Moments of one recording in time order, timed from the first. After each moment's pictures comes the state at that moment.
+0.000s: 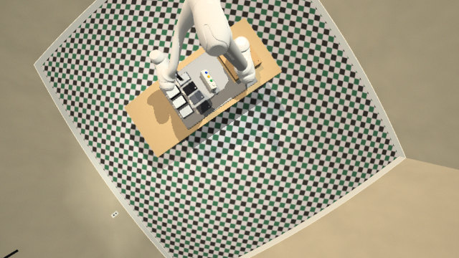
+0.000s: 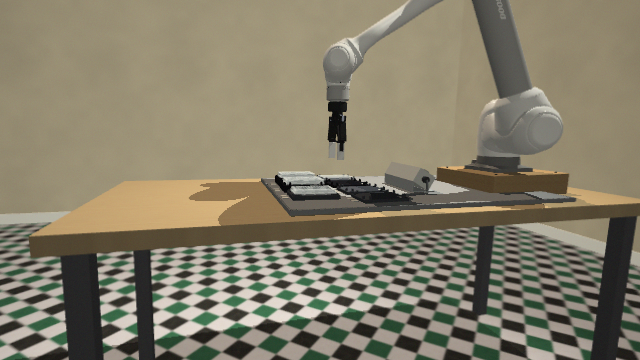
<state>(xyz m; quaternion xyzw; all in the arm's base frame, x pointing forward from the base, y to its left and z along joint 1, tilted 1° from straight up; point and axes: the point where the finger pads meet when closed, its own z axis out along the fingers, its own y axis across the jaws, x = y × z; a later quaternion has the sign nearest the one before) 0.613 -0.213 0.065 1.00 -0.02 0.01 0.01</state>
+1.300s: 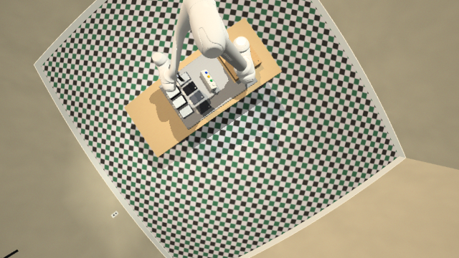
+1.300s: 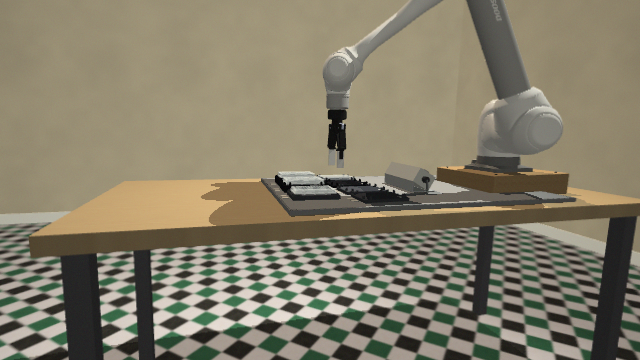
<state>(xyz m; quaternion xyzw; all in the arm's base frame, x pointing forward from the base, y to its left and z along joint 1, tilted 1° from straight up) 0.613 -0.214 0.034 1.00 -0.02 0.01 0.01</state>
